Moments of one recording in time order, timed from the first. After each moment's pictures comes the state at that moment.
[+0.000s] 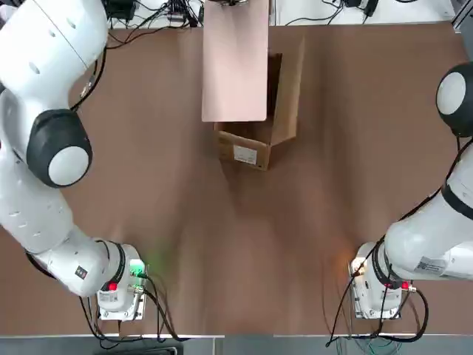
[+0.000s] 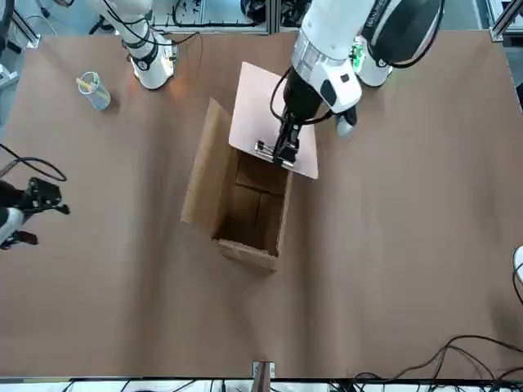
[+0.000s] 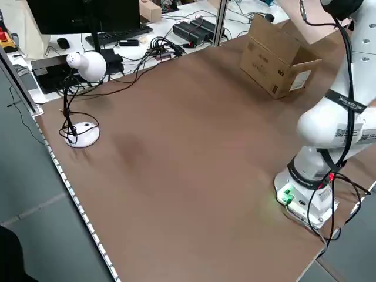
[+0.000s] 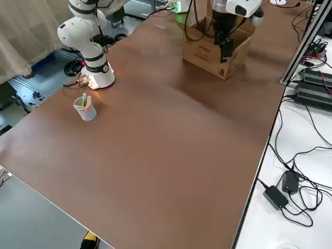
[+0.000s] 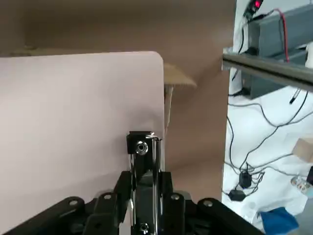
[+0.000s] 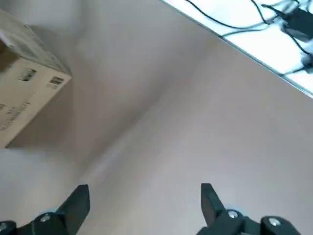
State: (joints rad) left arm -0.54 0.33 -0.19 -1.21 -0.05 1.97 -2.10; right arm -0.14 0.48 0.09 -1.02 0.07 1.52 -0.65
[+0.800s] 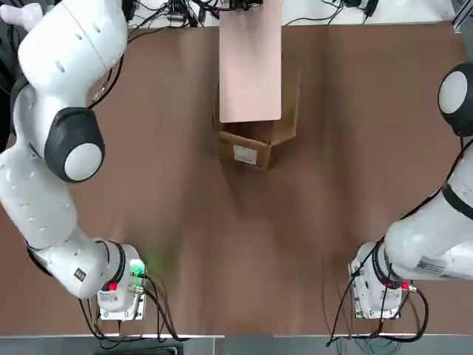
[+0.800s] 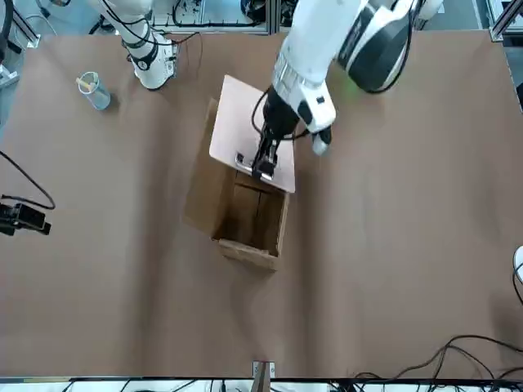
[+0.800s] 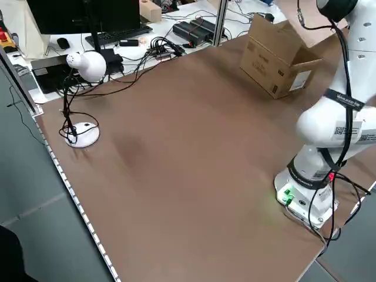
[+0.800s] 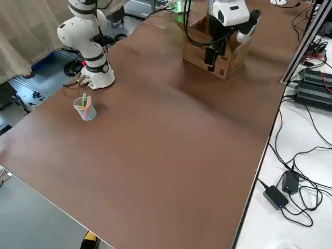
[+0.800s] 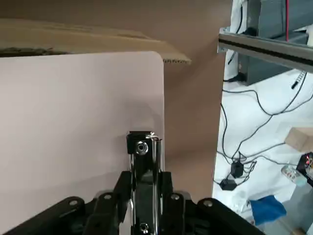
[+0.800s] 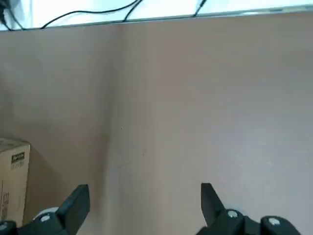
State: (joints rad) left arm -0.58 0.42 -0.16 -1.21 -0.07 2.12 -2.11; right arm -0.14 0.48 0.08 -1.04 0.00 1.55 0.02
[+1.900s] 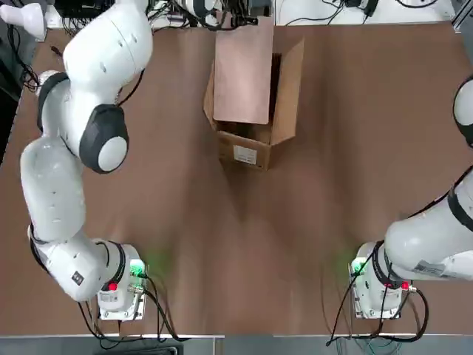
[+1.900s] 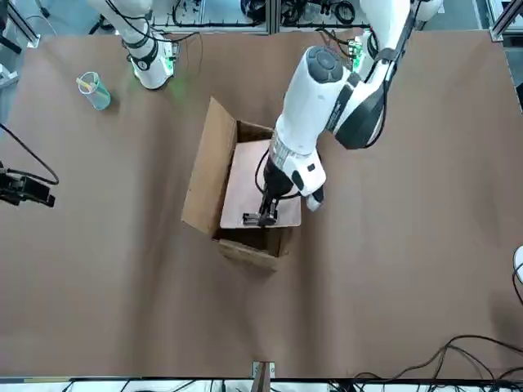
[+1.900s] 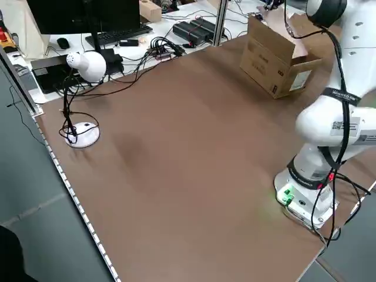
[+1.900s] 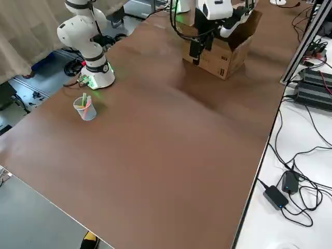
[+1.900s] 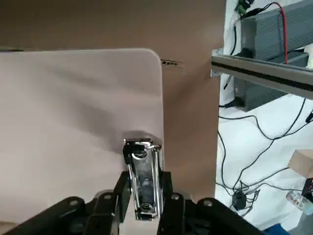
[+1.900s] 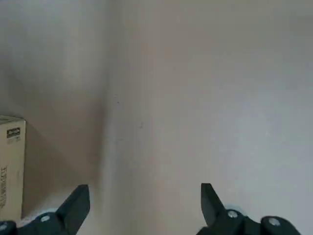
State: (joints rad) left arm -0.70 0.58 0.03 -1.20 -0.07 2.25 -2.05; right arm -0.16 0.30 0.08 -1.30 0.00 1.60 -0.04
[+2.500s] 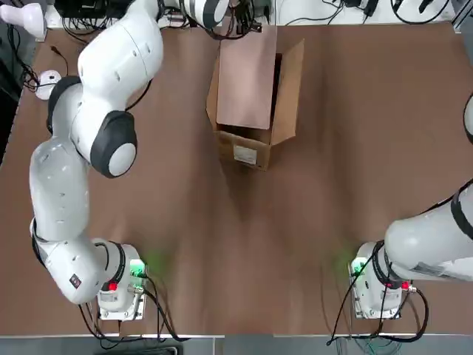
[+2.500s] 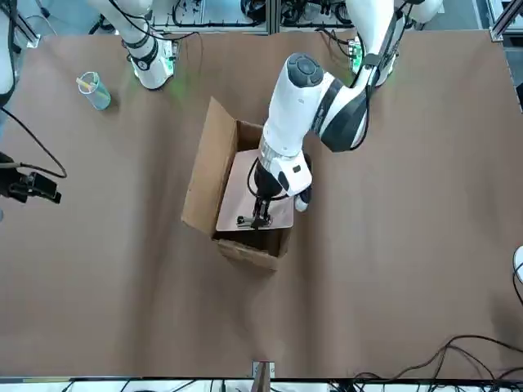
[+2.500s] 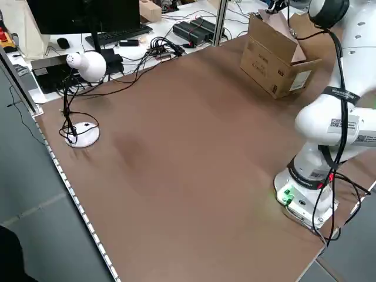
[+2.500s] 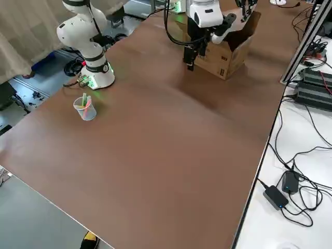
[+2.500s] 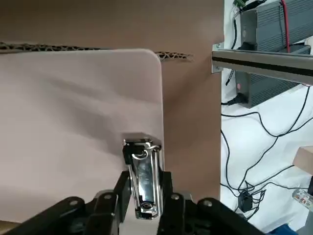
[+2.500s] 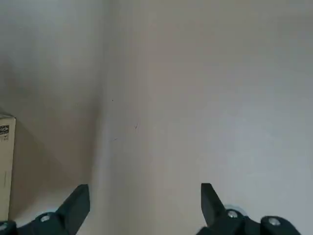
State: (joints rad) left arm -0.75 0.61 0.07 -1.19 -0.07 2.28 -2.05; right arm -0.17 0.21 0.08 -1.47 0.00 1.69 -0.05
